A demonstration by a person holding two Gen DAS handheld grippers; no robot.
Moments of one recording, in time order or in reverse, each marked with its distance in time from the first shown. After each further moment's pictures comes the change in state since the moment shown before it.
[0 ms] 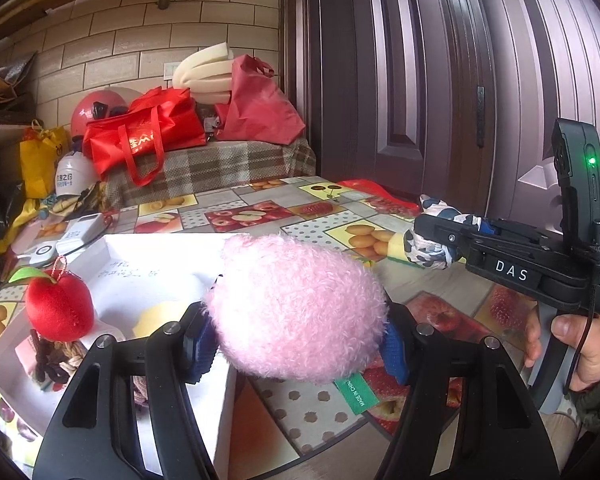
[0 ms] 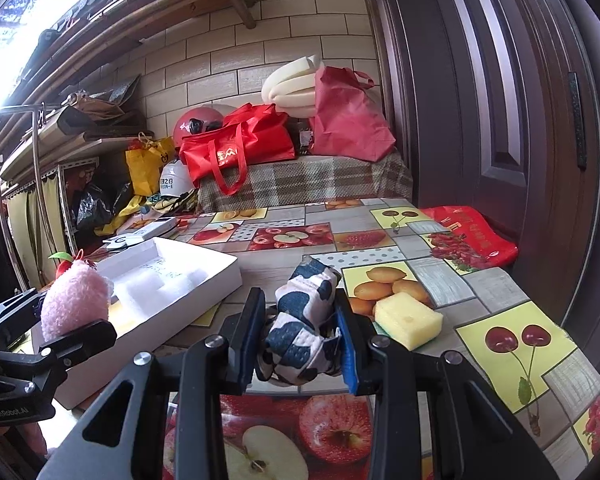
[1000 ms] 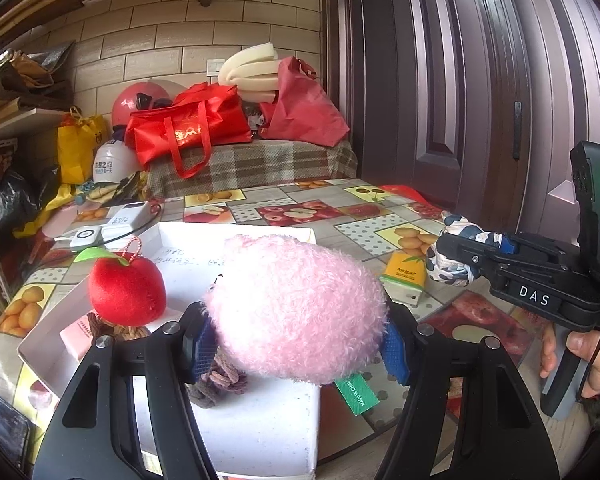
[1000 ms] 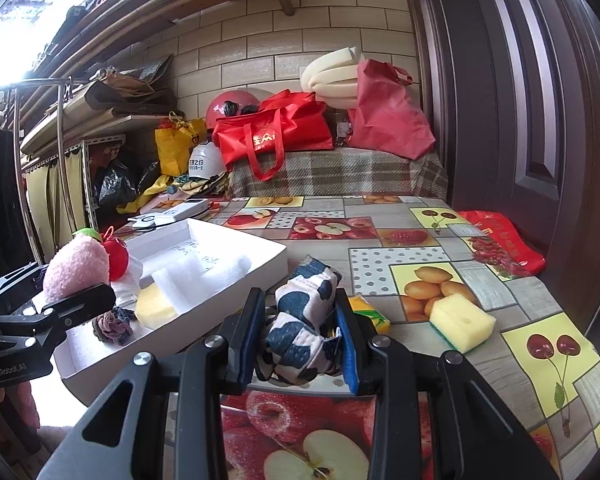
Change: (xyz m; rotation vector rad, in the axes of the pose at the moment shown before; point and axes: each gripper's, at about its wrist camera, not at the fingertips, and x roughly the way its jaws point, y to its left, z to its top) left arm -0.020 0.048 -0.010 -0.058 -0.008 0.110; right arm 0.016 0.041 -0.002 -0.082 0.035 0.077
